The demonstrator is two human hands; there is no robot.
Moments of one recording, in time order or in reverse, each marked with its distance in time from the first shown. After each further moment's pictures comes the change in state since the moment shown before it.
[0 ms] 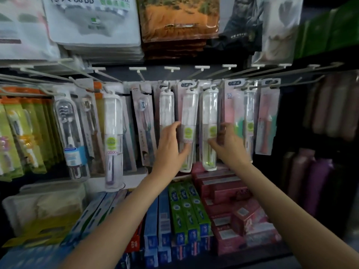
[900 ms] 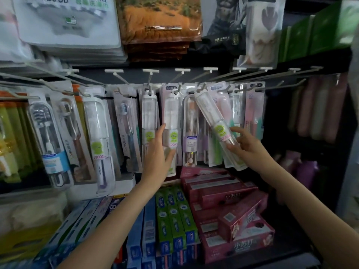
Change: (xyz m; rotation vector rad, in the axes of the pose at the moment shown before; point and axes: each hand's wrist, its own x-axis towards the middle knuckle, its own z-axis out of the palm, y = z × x) left_hand 0.002 -0.015 0.027 -0.062 0.034 -0.084; right_hand 0.002 0.063 -0.060 0.364 -0.141 0.030
